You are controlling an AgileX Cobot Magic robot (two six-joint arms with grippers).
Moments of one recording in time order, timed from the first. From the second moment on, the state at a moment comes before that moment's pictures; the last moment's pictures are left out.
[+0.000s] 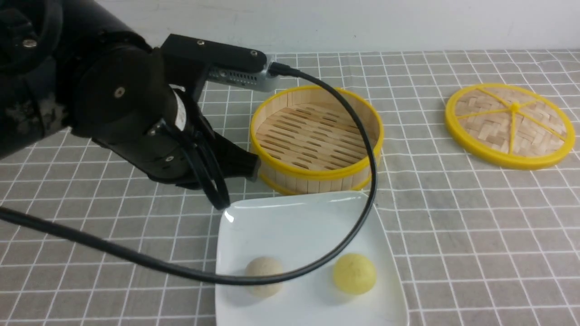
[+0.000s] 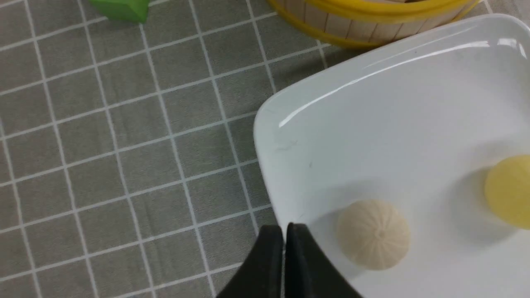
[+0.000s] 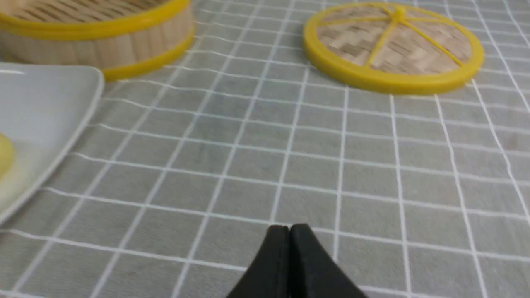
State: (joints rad) right arm 0.15 0.00 -0.01 -0.07 0.43 0.08; left arm -0.67 1.37 -1.22 0.30 1.00 -0.46
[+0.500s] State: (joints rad) right arm 0.06 -0.01 0.01 -0.07 0.40 0.08; left arm -0.67 0.89 -1.15 0.39 1.25 -0.46
